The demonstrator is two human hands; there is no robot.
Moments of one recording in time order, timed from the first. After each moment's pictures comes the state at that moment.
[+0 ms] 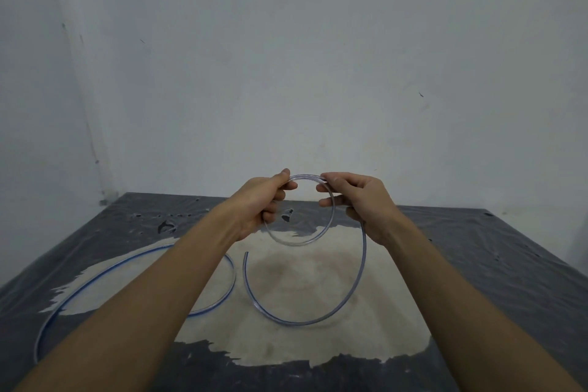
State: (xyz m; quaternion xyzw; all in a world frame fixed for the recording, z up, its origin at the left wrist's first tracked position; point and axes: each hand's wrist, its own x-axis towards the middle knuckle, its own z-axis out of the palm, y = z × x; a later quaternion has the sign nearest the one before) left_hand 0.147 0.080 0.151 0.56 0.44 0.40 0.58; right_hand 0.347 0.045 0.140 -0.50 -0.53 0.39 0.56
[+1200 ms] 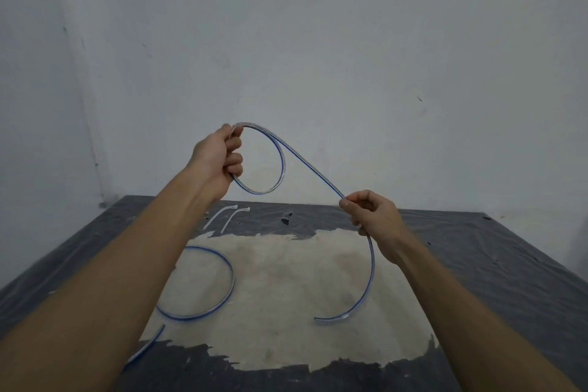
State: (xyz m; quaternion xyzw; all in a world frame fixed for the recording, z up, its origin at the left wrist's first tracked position) left_hand 0.105 0.108 0.199 0.42 0.32 0.59 0.61; right_hand 0.381 0.057 0.101 -0.55 -0.51 0.31 0.58
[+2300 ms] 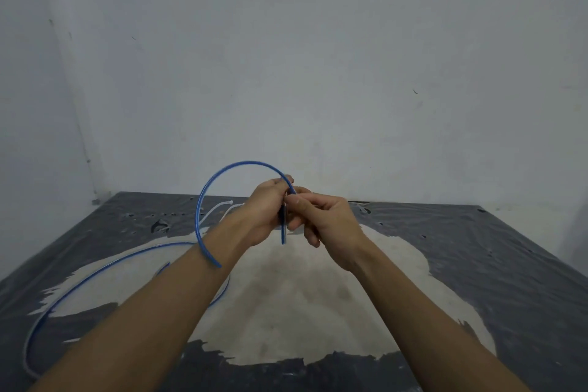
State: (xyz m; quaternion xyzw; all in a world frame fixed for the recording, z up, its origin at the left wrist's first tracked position) left_hand 0.176 0.083 0.134 0.53 0.38 0.41 0.63; right_hand 0.303 0.033 0.108 -0.40 -0.56 0.43 0.58
